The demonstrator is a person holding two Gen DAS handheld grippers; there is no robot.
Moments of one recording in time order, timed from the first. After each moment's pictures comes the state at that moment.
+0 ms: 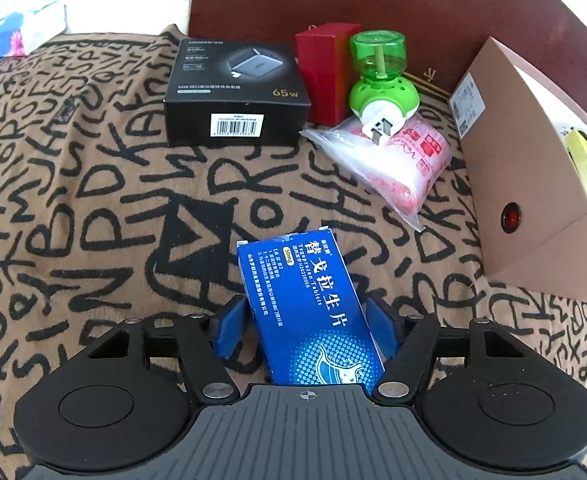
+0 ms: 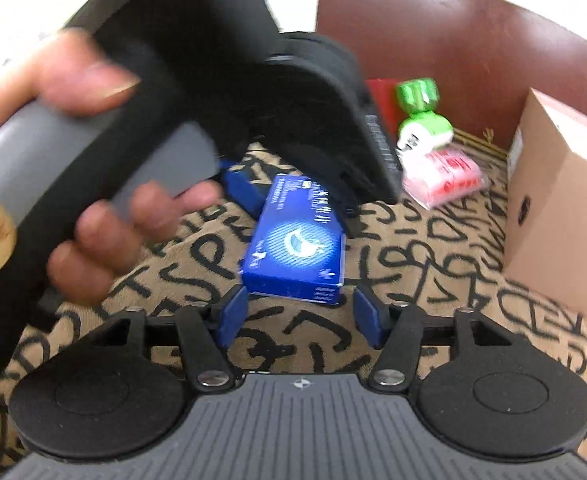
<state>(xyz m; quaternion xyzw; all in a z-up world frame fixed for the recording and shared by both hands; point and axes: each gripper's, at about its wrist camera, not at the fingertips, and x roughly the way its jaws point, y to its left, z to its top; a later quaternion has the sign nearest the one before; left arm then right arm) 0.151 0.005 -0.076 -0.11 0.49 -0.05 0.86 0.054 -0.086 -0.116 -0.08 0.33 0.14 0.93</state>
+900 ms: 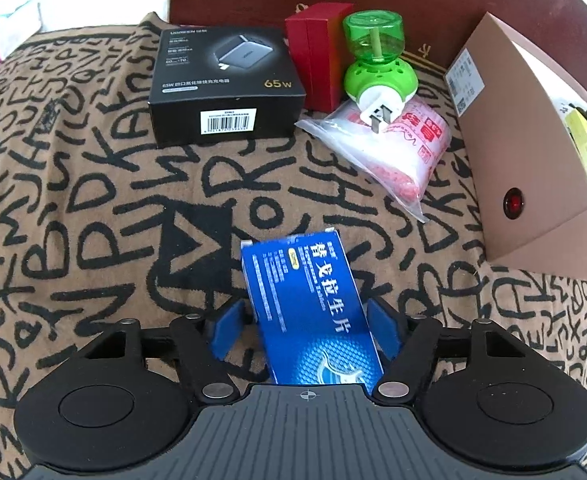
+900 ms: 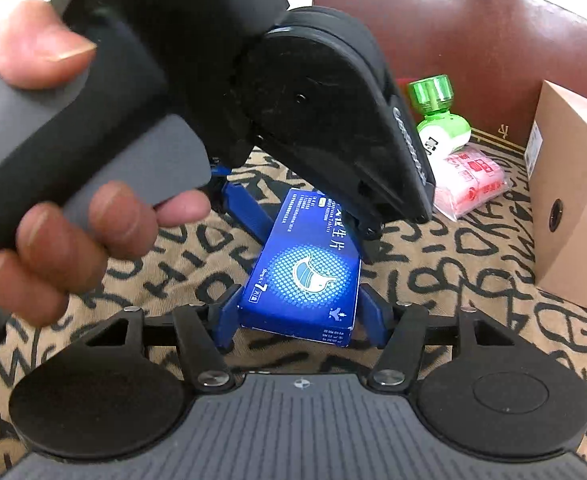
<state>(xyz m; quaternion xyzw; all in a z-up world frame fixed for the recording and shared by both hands) 0.169 0.010 -0.074 -0.09 0.53 -0.07 0.84 0.072 -0.069 -0.124 -0.06 0.32 0.15 0.93</state>
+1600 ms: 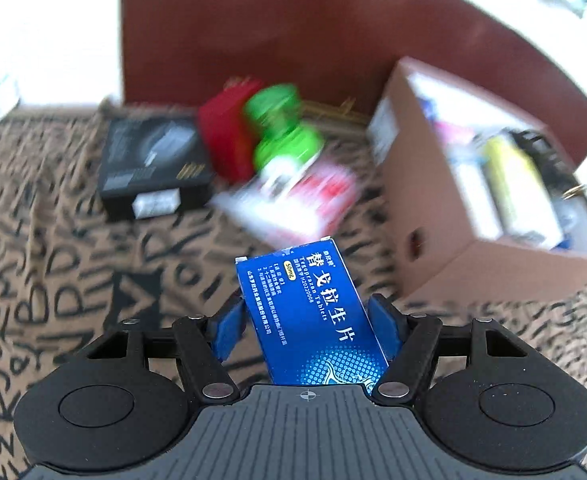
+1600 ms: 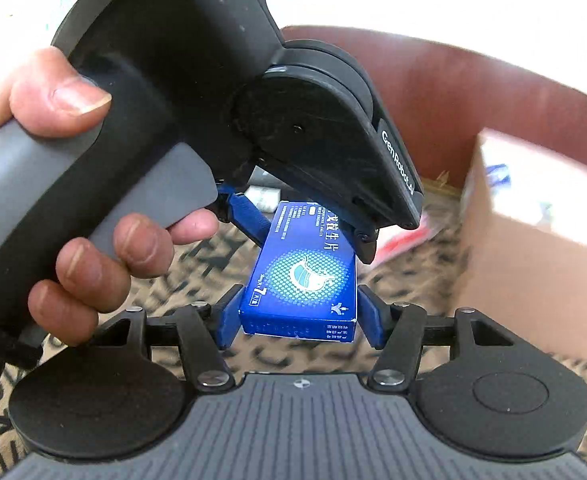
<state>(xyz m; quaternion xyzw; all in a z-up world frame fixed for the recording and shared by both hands) 0.151 -0.044 -0.010 -0.08 0.45 -0.11 0.88 0.042 -0.109 -0.074 -0.06 0.25 0.10 0.96</state>
